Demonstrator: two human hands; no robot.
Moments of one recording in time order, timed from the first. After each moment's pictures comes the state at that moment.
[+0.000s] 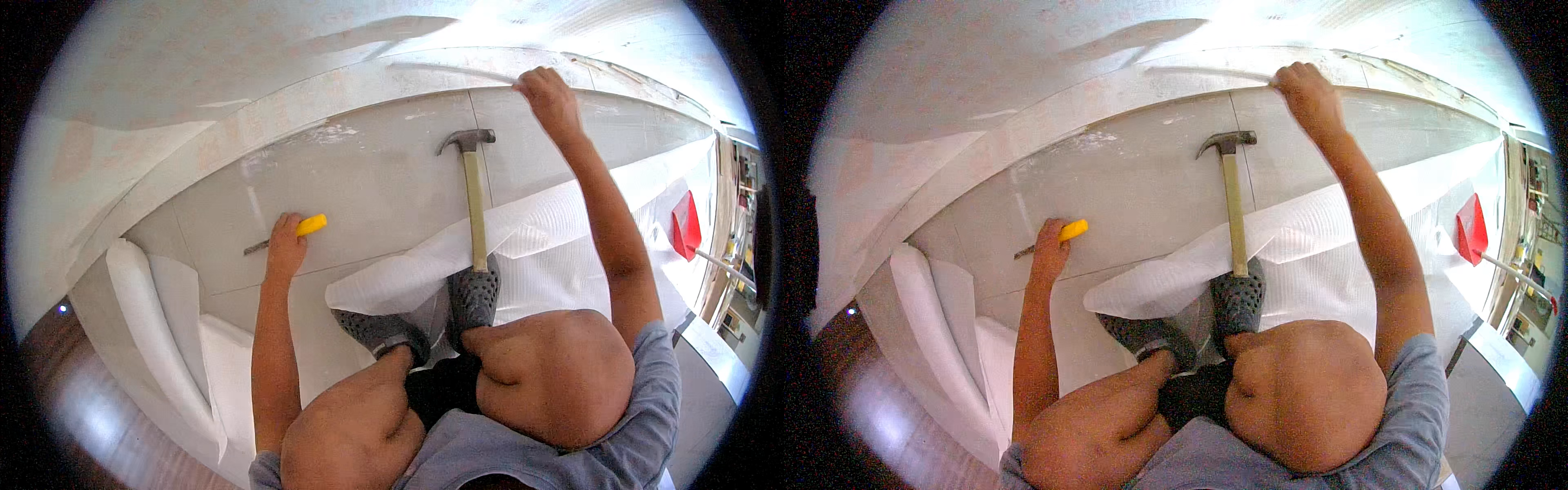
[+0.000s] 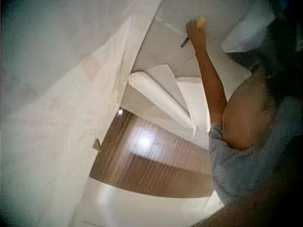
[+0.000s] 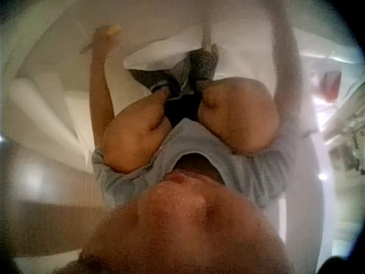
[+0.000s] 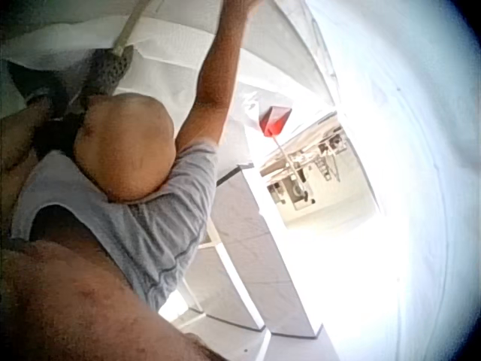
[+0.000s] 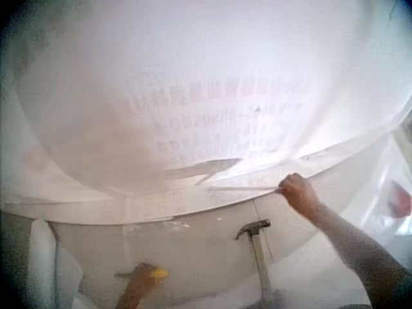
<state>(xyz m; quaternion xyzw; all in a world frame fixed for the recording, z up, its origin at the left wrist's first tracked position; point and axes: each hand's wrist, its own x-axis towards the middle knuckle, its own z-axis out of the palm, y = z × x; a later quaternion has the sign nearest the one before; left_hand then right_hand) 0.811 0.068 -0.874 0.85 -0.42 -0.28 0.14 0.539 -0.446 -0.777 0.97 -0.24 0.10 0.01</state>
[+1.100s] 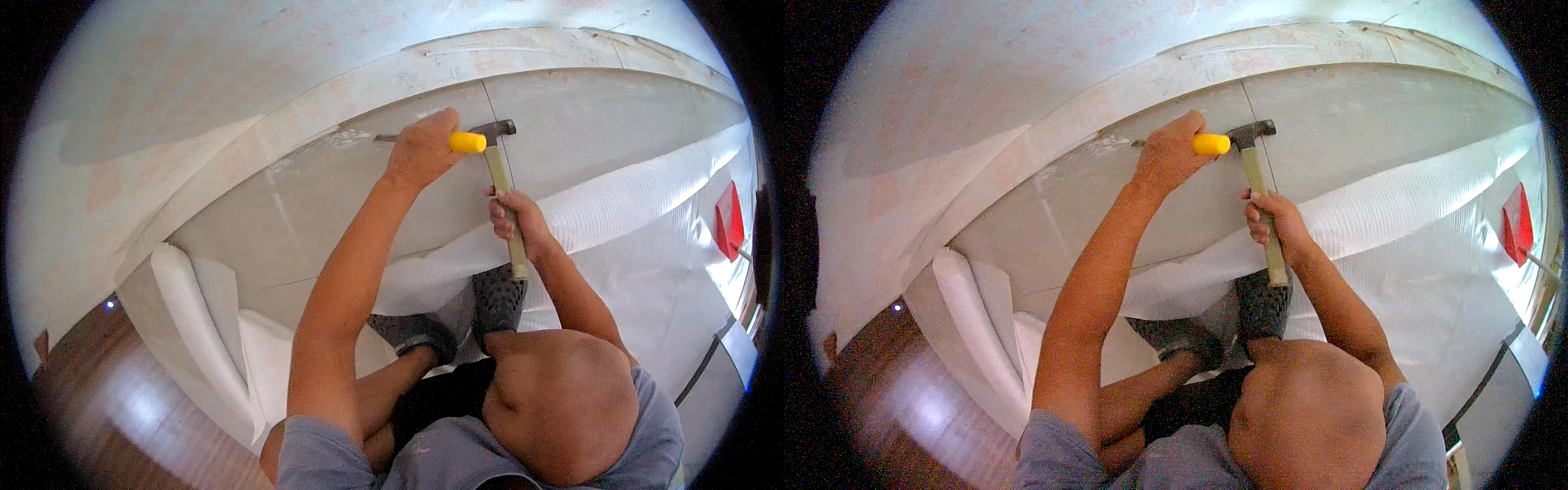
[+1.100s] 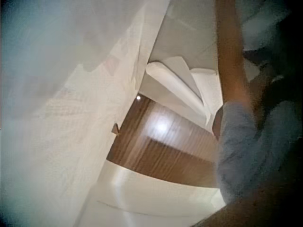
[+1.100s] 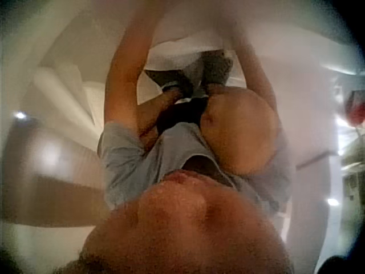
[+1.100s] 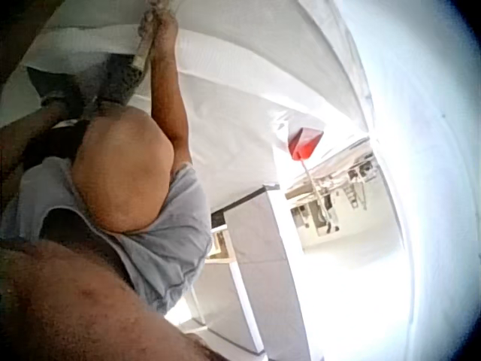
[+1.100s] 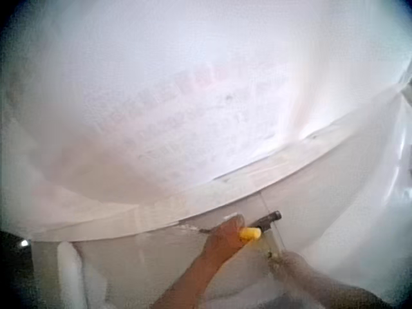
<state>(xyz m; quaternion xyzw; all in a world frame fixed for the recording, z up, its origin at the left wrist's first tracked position) 0.720 -0.219 -0.796 0.73 -0.61 -0.22 0.24 0.466 -0.247 -0.812 0.18 -0.45 0.05 -0.87</state>
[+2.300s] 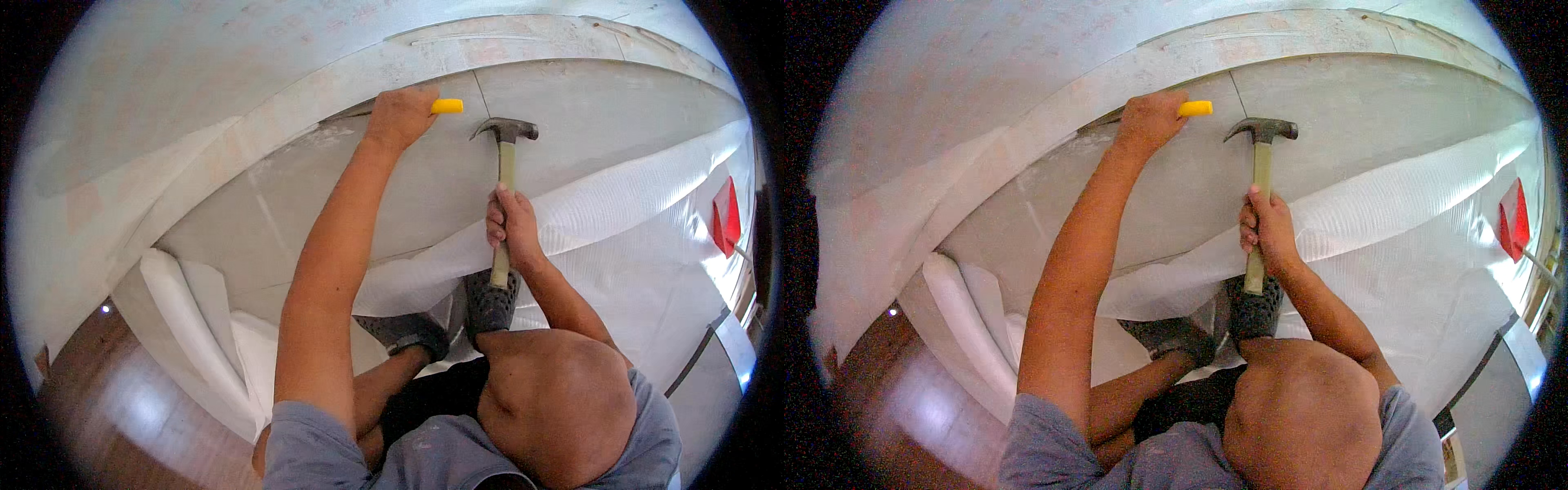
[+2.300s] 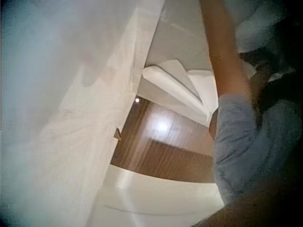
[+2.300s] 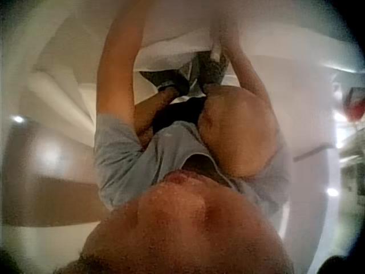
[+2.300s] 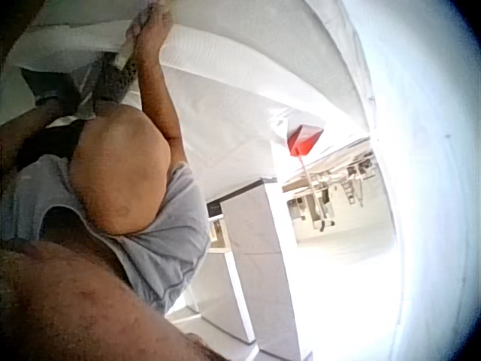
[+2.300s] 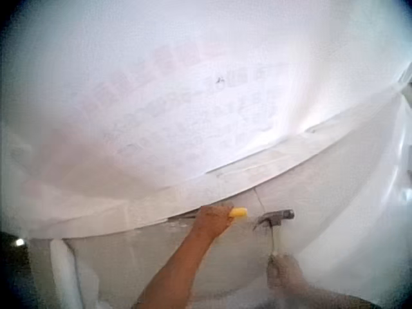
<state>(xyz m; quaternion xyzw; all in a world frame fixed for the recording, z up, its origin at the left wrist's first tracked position) 0.755 -0.265 -0.853 0.72 -0.68 -0.16 0.08 0.475 -0.232 -0.803 0.24 -0.55 0.13 -0.79</state>
